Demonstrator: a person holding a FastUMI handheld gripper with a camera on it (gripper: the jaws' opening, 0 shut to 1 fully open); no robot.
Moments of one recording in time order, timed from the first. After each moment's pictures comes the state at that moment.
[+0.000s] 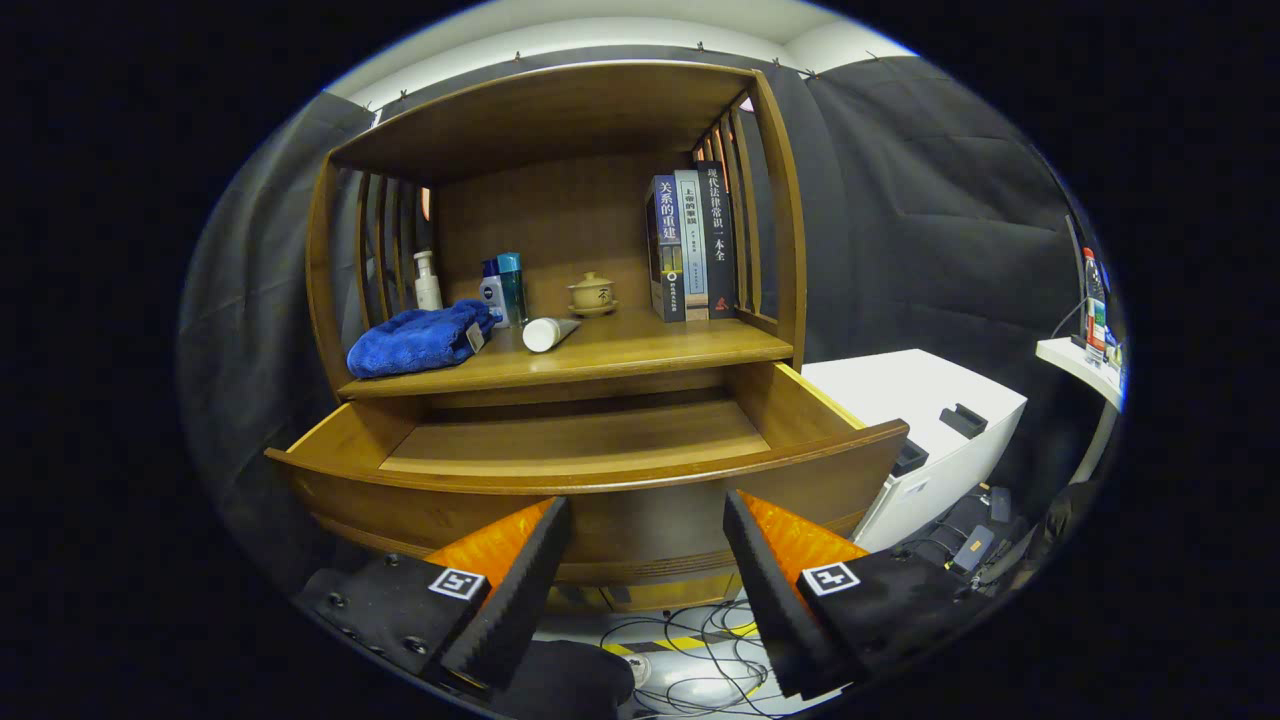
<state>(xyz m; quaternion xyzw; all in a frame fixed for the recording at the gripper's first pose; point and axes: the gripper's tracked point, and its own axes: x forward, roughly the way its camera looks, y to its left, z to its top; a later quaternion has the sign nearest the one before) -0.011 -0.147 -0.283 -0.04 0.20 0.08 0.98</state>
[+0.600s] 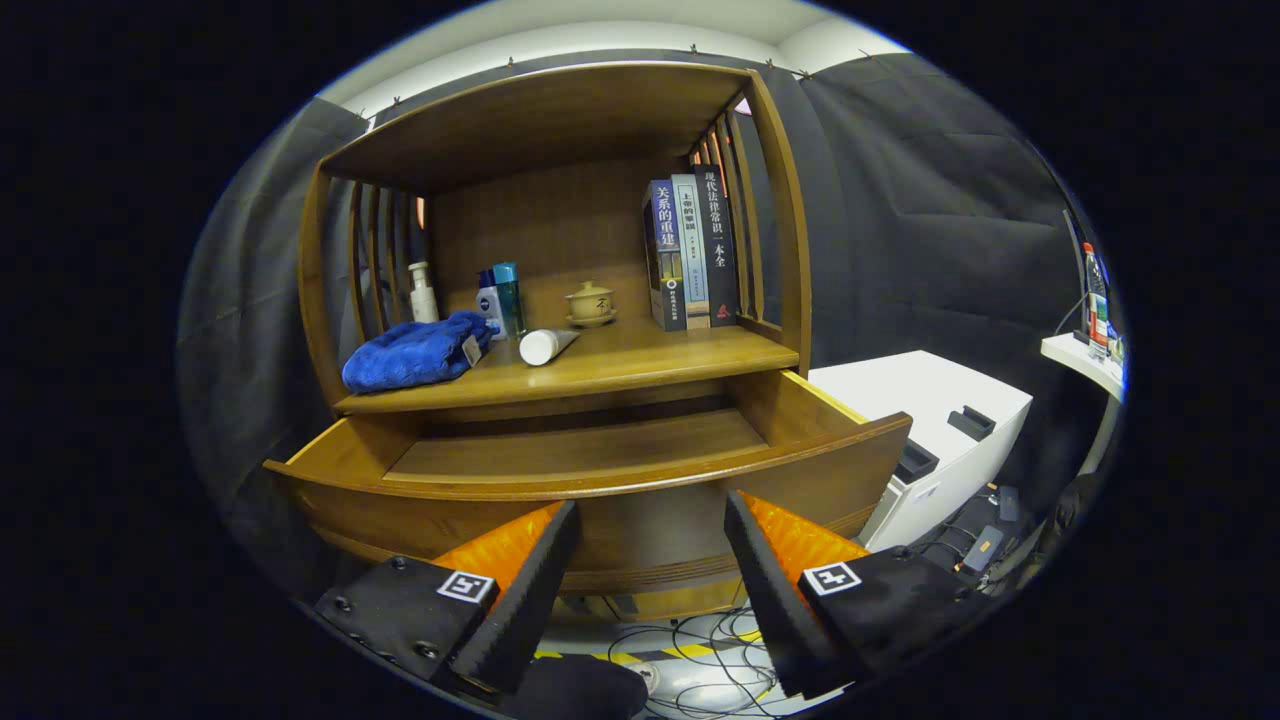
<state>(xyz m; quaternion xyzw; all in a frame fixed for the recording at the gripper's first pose) 0.011 -0.146 -0.282 -0.03 0.19 0.07 0.98</state>
